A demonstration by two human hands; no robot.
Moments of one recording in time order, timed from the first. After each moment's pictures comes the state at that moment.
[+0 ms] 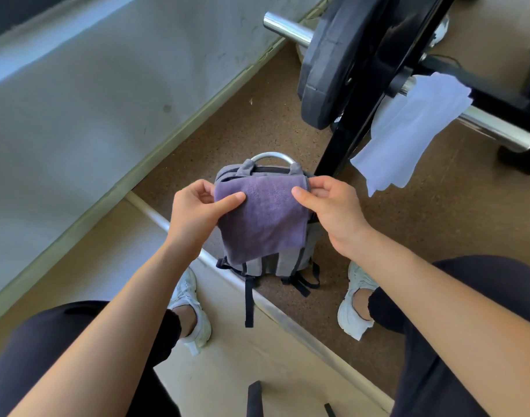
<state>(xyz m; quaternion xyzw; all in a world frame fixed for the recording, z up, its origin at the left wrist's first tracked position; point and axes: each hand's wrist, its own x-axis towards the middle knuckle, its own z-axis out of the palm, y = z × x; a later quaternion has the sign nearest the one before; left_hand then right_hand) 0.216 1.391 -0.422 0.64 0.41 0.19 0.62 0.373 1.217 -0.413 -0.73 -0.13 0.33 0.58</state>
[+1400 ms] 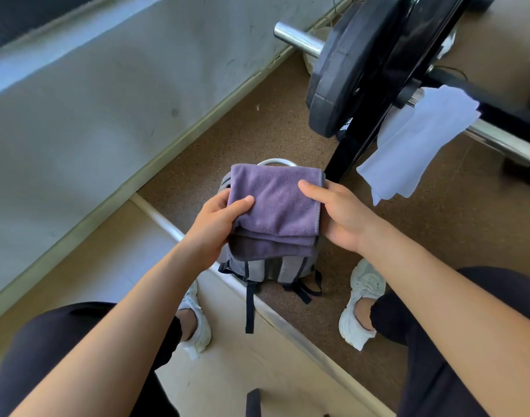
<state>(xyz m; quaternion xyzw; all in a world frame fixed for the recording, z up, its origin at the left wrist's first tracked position) 0.224 1.378 -0.417 0.54 0.40 0.07 0.74 0.392 1.230 -0.406 -0.55 -0.06 0.54 0.63</state>
